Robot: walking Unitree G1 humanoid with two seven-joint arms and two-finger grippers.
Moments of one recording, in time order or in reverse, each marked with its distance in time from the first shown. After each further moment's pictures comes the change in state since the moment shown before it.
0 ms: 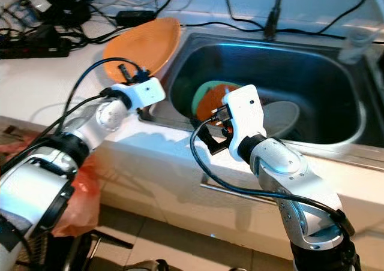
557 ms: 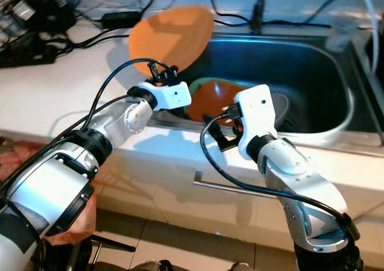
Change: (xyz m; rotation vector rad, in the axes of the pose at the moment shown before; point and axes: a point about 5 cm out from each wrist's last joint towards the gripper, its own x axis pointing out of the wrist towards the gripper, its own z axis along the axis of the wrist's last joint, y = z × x) left arm 0.014 -0.006 0.043 0.112 -0.121 0.065; right arm -0.005 -0.011 -0.003 0.008 0.002 -0.092
